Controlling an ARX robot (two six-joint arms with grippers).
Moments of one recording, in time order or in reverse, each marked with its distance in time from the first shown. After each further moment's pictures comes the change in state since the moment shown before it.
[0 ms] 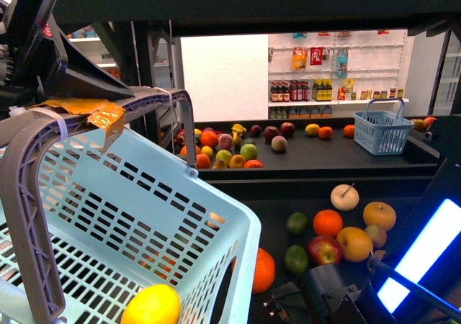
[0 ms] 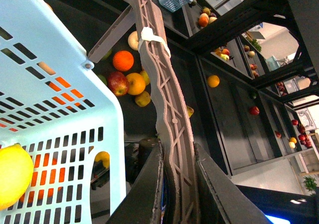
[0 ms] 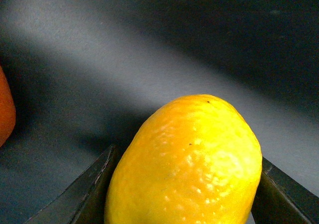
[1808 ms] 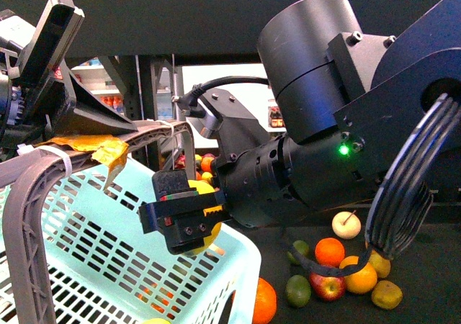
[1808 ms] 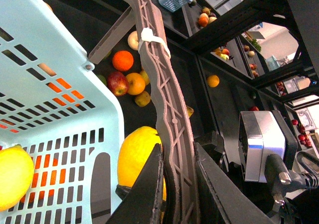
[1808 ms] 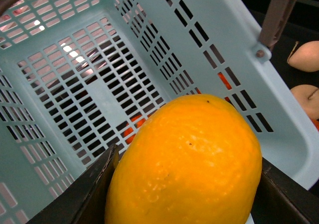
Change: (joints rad) left arm 0.000 0.000 0.000 0.000 0.000 0.000; right arm 0.281 -0.833 -0.225 -0.149 -0.219 0.188
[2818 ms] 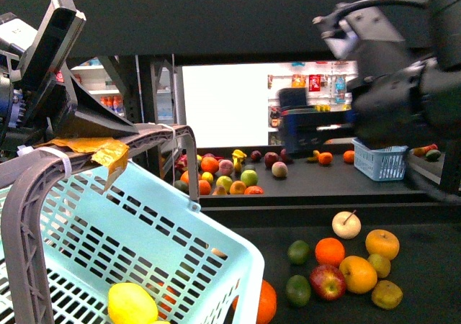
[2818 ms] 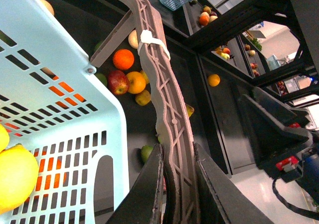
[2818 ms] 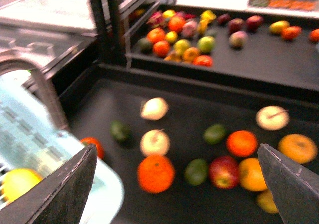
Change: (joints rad) left arm 0.000 0.001 -0.003 0.000 0.000 -0.001; right arm -0.267 -0.259 -0.215 0.275 0.314 -0.048
